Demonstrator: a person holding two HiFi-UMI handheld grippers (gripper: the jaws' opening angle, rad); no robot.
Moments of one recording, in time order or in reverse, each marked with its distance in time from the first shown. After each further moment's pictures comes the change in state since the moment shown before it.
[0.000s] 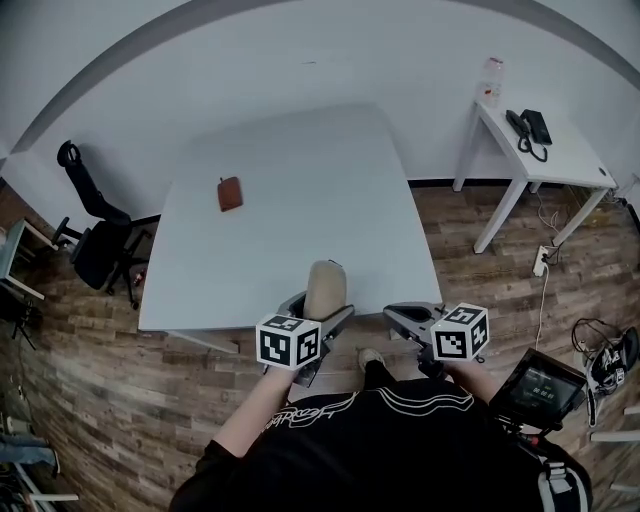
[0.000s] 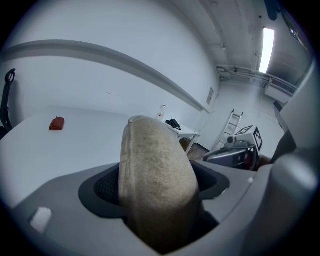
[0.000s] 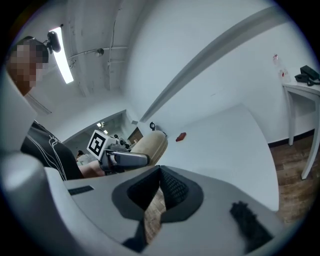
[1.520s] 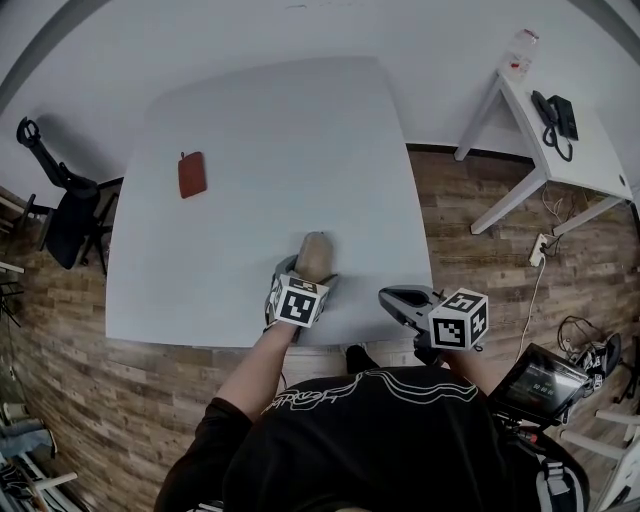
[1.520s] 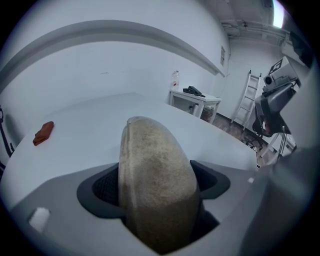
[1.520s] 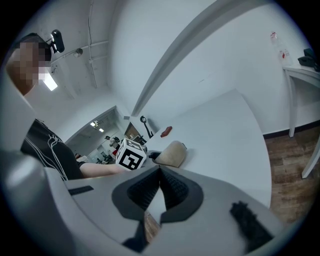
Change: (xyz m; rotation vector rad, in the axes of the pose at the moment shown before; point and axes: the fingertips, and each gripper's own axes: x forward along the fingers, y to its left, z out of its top) left arm 0.195 0.154 -0.028 0.179 0.283 0.197; right arm 0.058 -0.143 0.034 0.100 0.121 -0.007
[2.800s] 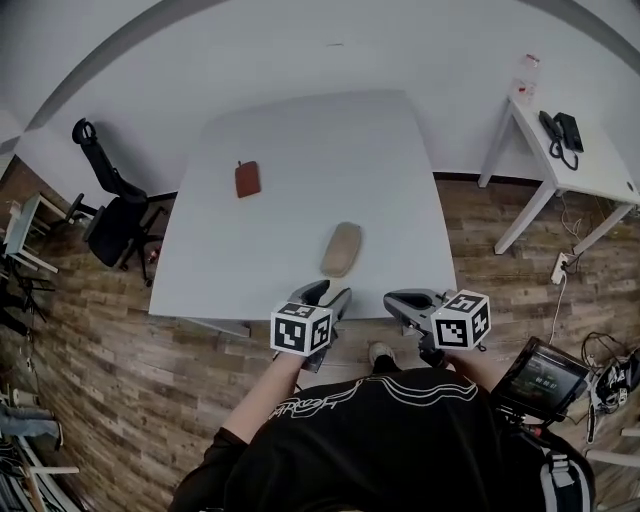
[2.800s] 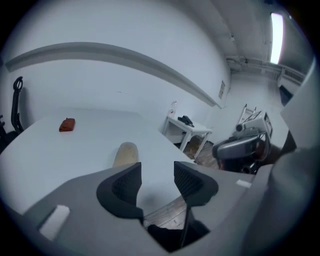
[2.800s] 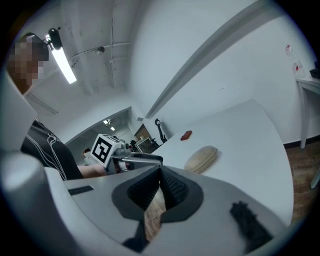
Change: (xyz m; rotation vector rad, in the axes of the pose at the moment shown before) left arm -0.185 -0.062 -0.008 -0.198 -0.239 -0.079; right arm -0.006 0.116 -0.024 -0.122 -0.066 0.088
